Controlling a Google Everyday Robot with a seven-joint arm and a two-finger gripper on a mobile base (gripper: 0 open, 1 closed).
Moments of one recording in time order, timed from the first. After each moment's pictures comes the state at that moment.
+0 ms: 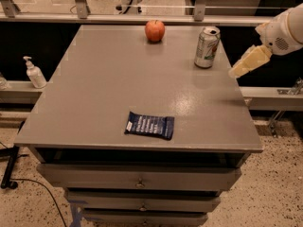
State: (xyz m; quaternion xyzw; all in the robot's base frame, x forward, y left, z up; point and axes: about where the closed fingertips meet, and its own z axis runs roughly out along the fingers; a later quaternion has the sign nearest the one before) arm 0.635 -0.273 0.918 -0.46 0.81 0.02 0.36
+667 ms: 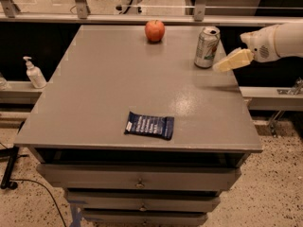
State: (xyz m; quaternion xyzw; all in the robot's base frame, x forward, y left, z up) arm 0.690 -0.256 0.885 -0.40 0.79 0.14 0.45
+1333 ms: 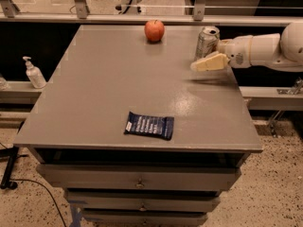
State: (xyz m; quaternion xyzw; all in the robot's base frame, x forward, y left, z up) arm 0.711 -0.188 0.866 -0.40 0.73 0.25 0.50
